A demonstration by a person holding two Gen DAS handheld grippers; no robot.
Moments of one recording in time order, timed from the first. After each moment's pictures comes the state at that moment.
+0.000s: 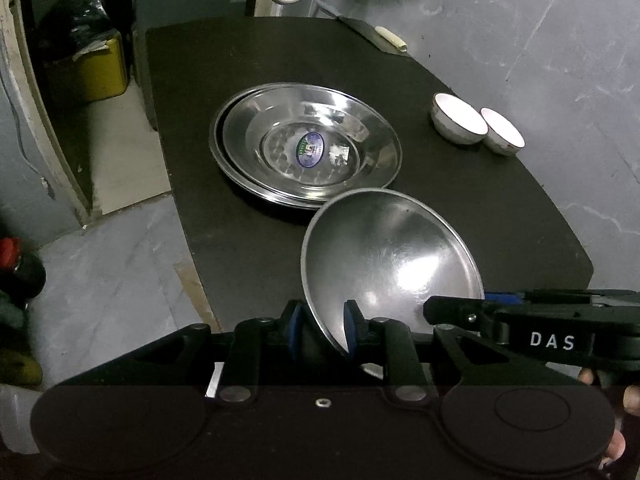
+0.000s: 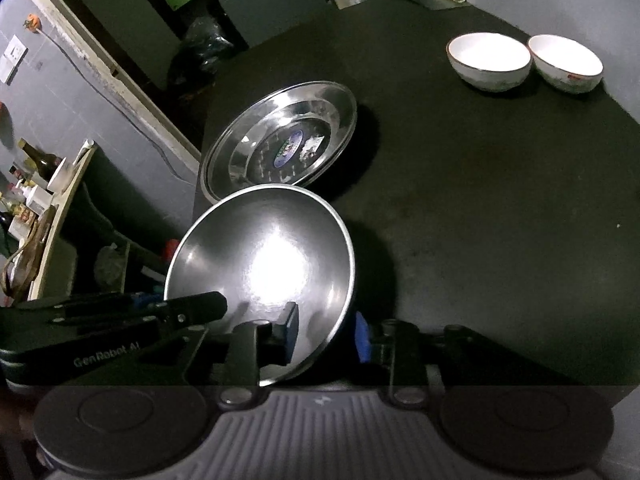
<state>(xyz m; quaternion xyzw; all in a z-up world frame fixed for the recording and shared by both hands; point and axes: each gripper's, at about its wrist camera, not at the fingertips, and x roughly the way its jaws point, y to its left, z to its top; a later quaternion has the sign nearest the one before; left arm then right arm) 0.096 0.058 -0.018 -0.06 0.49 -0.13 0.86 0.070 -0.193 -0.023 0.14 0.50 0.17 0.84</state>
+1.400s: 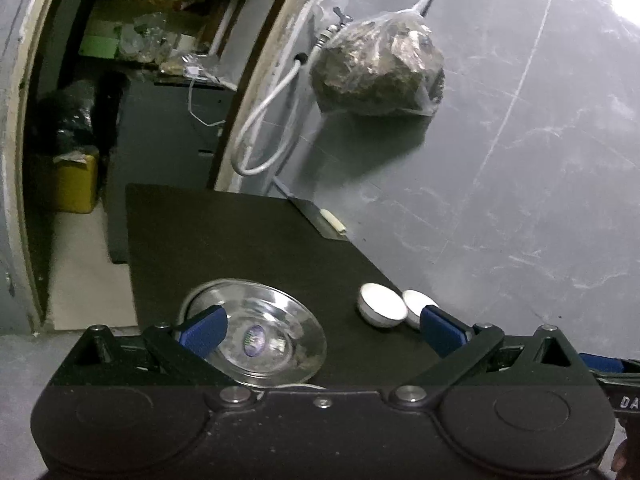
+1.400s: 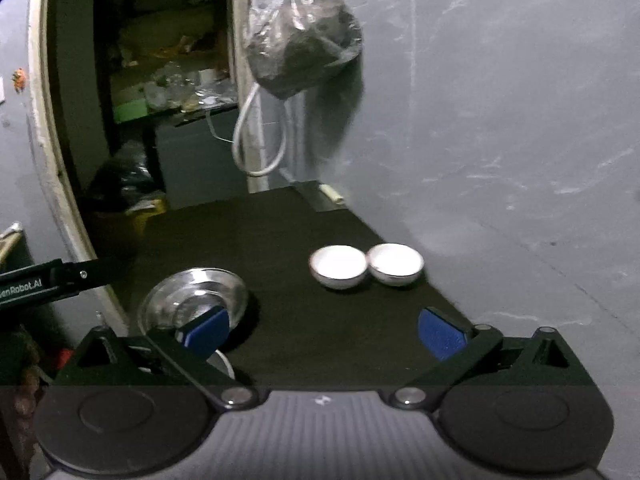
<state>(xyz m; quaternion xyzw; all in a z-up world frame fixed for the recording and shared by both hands) 0.079 0.070 0.060 -0.15 0.25 -0.18 0.94 -0.016 -0.235 0.098 0.05 0.29 -0.03 0.95</state>
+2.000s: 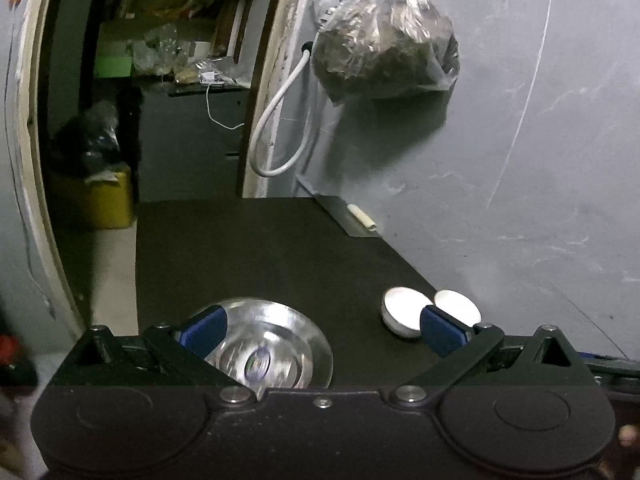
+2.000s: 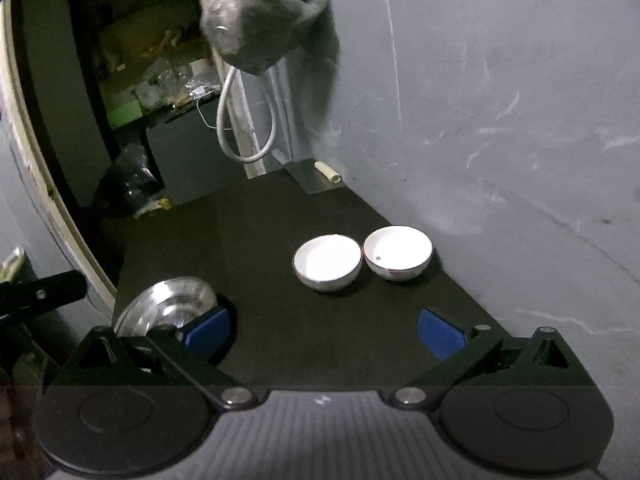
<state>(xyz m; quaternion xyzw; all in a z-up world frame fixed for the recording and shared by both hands) 0.121 -0.002 0.087 -0.07 0.28 -0.10 0.95 0.088 -0.303 0.047 0.14 0.32 0.03 0.94</state>
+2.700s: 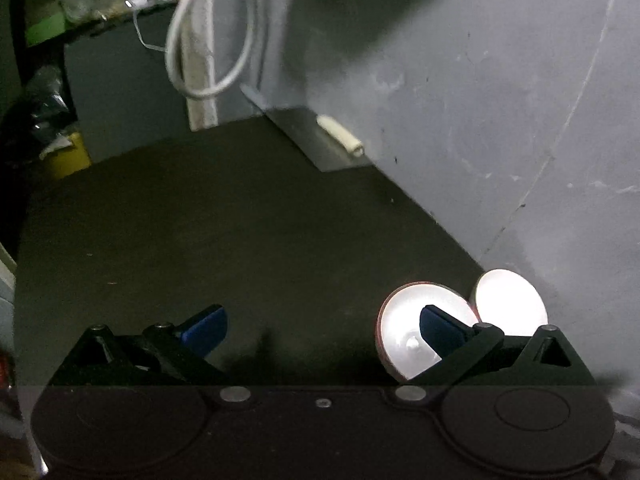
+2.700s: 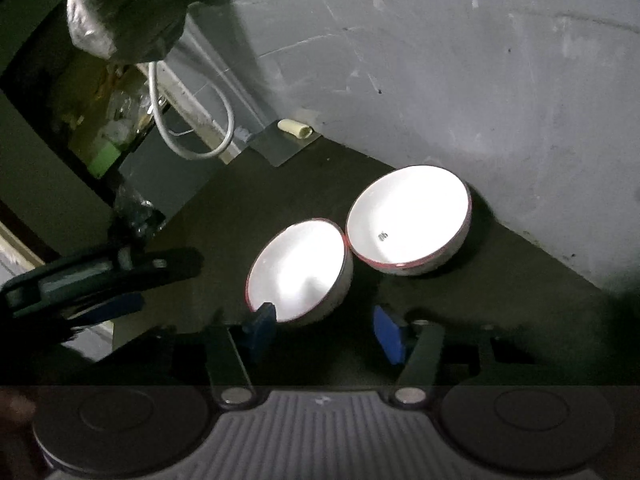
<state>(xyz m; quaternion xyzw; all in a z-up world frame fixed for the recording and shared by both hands) 0.330 -0.105 0.007 0.00 0.43 -0.13 0.90 0.220 -0.343 -0.057 0.30 0.38 0.04 0.87</state>
